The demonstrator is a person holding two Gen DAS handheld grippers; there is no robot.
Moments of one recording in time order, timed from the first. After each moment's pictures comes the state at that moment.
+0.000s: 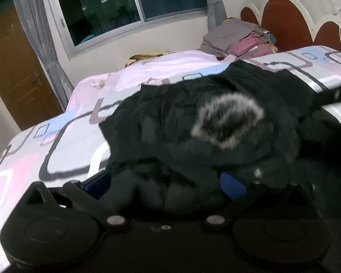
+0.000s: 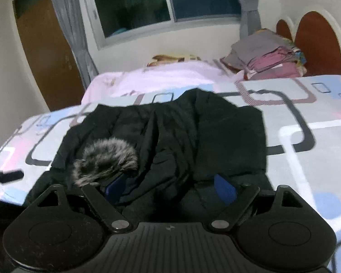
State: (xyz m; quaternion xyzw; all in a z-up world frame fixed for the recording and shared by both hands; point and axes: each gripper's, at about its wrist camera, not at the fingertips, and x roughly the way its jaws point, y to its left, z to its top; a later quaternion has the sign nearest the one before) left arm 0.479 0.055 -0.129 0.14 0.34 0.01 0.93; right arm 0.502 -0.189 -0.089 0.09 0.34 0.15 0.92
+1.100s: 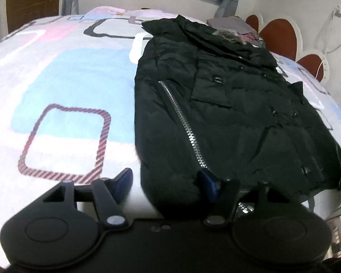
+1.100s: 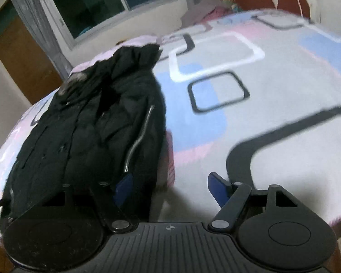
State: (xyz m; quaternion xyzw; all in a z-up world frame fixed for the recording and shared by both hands) left arm 0.215 0.210 -0.176 -0.08 0.42 -0.06 0.90; right arm 0.216 -0.409 -0.143 0.20 0.41 0.11 0.88
